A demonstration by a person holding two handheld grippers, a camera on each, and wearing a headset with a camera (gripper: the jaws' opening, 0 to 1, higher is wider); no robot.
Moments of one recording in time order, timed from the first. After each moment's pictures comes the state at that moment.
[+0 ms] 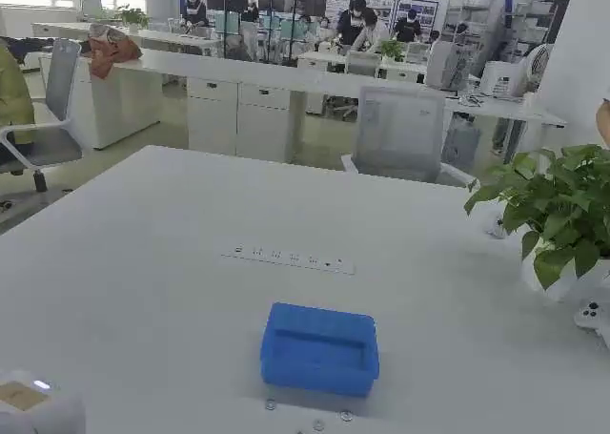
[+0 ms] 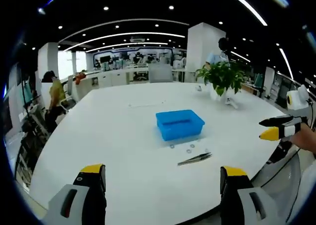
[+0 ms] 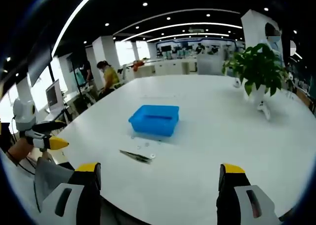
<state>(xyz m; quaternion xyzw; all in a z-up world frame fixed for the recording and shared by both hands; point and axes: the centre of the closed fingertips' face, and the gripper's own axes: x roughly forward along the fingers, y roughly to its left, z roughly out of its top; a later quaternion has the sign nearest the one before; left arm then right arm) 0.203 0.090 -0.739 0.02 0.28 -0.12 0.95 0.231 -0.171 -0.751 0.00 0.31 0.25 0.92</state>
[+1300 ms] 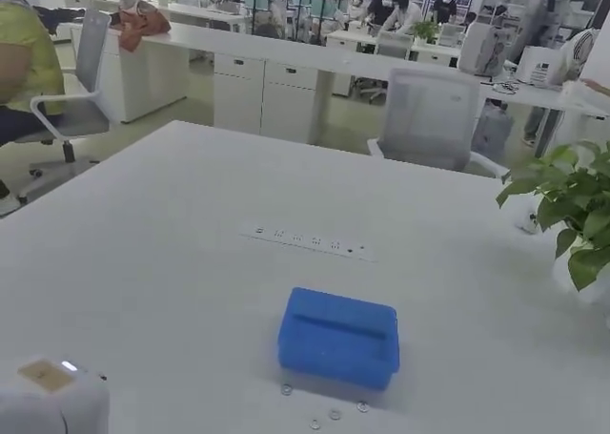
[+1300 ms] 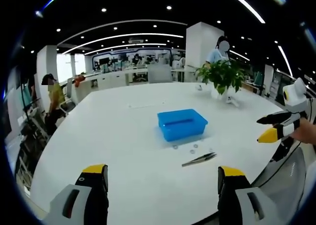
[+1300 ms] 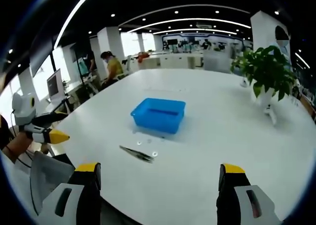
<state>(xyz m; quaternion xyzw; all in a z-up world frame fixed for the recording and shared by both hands) 0.217 0.100 -0.745 0.03 0.27 -0.12 0.96 0.245 -0.156 -0.759 -0.02 0.33 0.27 0.91</state>
